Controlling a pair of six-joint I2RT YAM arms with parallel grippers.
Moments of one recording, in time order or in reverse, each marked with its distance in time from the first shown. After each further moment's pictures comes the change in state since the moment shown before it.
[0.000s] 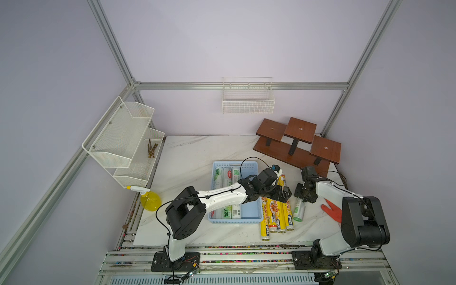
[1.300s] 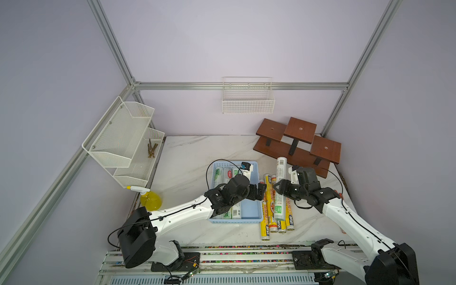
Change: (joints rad) left arm 0.061 -0.526 -0.462 0.098 -0.340 0.034; right arm 0.336 -0.399 -0.024 0.077 -0.428 0.220
